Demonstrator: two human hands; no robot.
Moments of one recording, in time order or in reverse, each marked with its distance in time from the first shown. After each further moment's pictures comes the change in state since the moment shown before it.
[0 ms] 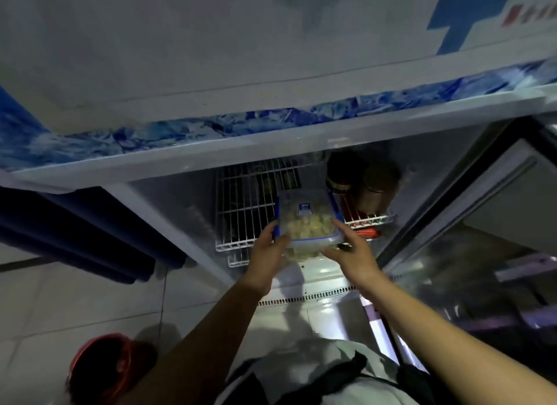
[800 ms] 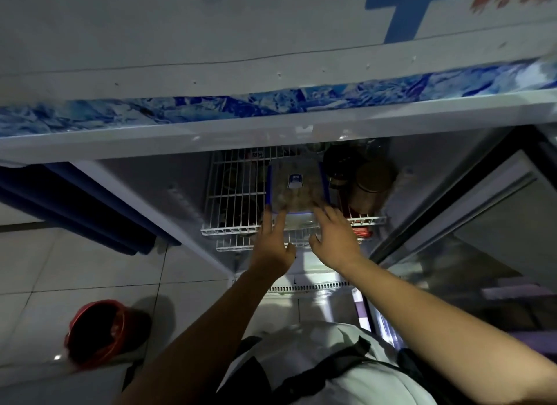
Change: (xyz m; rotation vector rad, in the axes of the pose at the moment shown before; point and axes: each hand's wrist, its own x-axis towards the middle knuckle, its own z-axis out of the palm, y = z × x) left_hand 0.018 -0.034 0.045 1.050 0.152 0.374; right_hand 0.054 -0.005 -0.021 -1.140 -0.175 -0.355
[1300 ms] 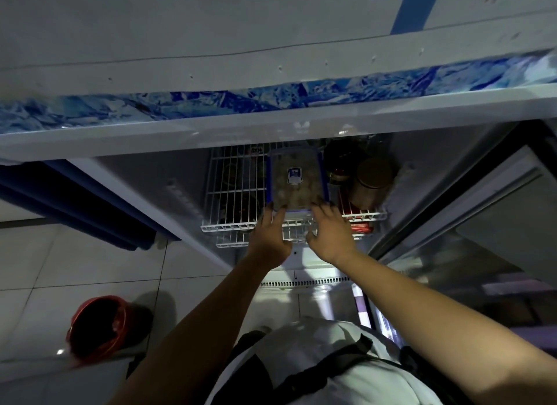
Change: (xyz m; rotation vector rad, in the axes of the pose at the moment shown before) left_hand 0.015 -0.006 -0.007 0.091 -0.131 -0.017; right_hand 0.011 -0.001 0.015 0.023 -0.098 0.090
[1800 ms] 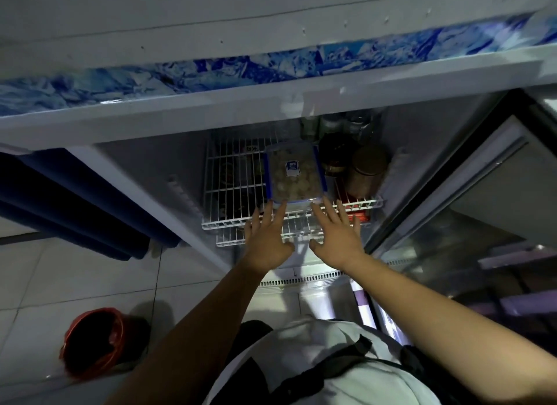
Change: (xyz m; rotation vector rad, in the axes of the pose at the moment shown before) left_hand -0.018 -0.014 -0.002 0.183 -0.088 0.000; right_hand -0.038 0.002 0.019 -0.035 0.004 0.060
